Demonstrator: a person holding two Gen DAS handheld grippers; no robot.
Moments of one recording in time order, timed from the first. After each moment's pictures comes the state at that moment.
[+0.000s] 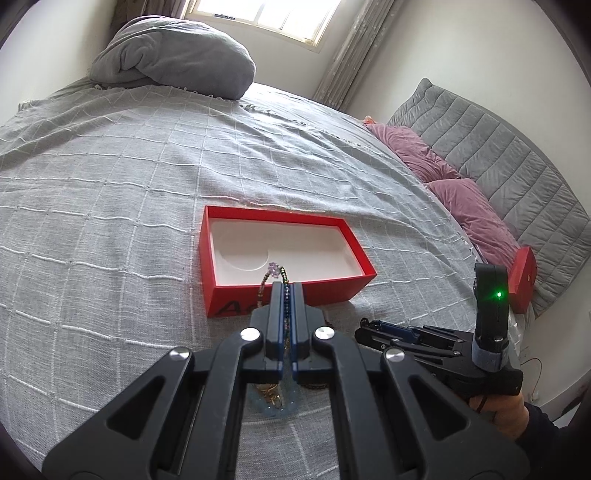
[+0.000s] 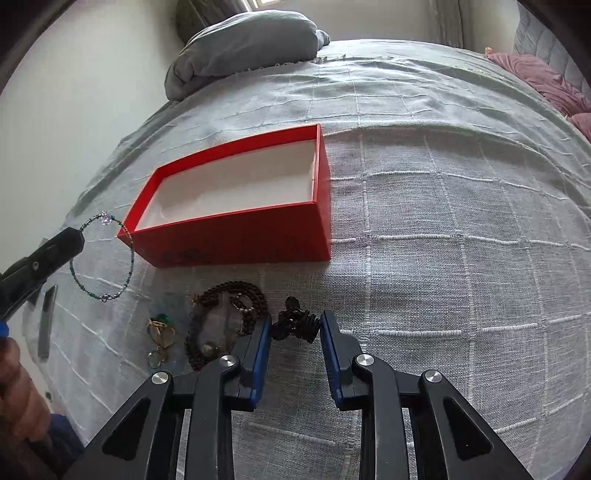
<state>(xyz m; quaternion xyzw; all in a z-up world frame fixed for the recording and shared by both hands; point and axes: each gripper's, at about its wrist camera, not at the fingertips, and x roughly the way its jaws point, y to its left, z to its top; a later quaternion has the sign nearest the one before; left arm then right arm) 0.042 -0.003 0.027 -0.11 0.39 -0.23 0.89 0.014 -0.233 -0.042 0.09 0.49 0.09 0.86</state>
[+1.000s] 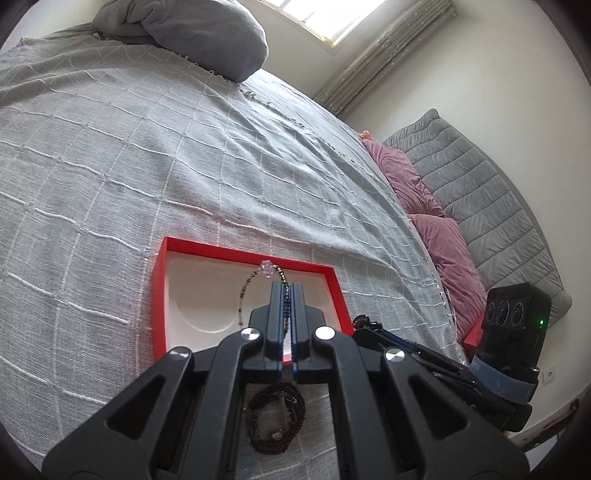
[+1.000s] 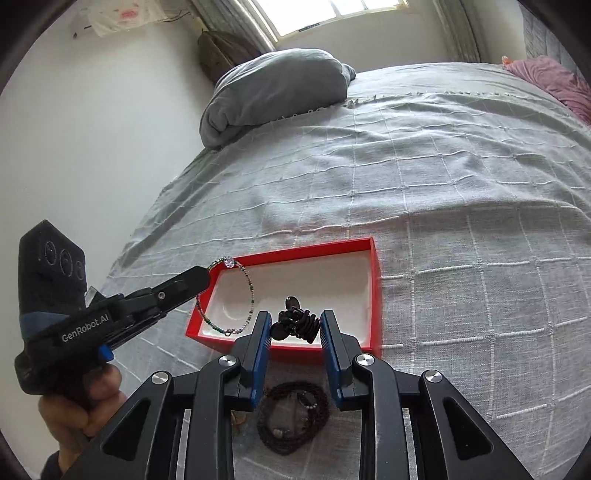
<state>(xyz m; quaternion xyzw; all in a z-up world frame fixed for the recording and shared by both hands) 0.115 -0.014 0.011 -0.22 0.42 -0.25 0.84 0.060 -0.237 0.012 0.15 0.42 0.16 0.88</state>
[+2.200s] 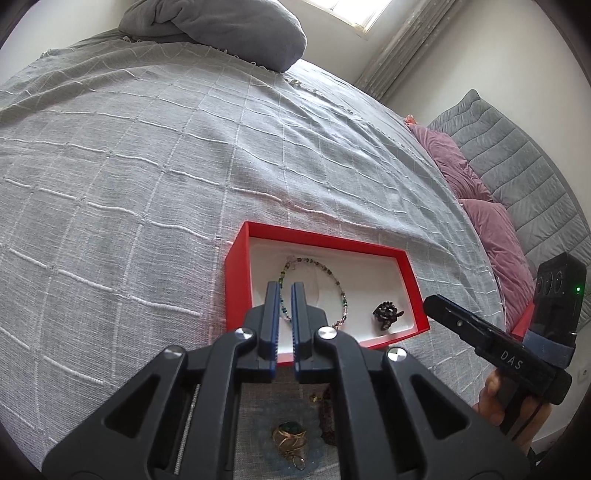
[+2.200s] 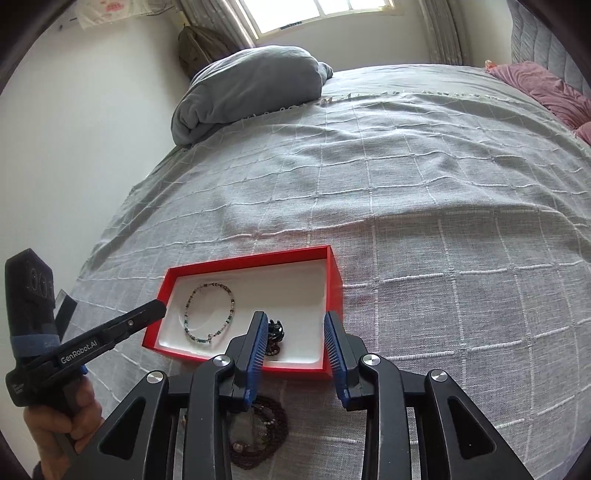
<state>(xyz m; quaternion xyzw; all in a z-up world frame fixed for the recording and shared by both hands) 0.117 0.005 -0.006 -0.16 0.45 -0.18 0.86 0.074 -0.249 0.001 0.14 0.43 0.11 0.89</state>
